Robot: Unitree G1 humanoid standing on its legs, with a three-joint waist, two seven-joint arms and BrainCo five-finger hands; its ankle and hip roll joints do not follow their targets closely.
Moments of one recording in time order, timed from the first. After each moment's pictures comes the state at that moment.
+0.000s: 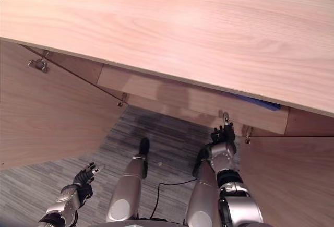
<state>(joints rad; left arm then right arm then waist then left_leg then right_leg) -0.07 0.36 -0.14 0.97 -0.54 -0.09 -0.02 -0.46 -0.22 -0.12 0.88 1.12 -0.21 -0.29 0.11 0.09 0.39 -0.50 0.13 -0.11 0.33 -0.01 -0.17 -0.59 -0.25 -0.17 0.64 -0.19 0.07</state>
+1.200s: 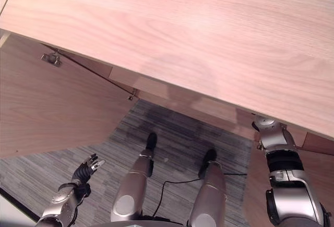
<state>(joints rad) 0.00 0.36 -0.08 0.82 -0.48 -0.16 -0.14 -0.49 -0.70 0.00 0.50 -0.22 -0.10 -0.46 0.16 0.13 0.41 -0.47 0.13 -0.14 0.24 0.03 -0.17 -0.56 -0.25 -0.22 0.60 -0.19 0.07</state>
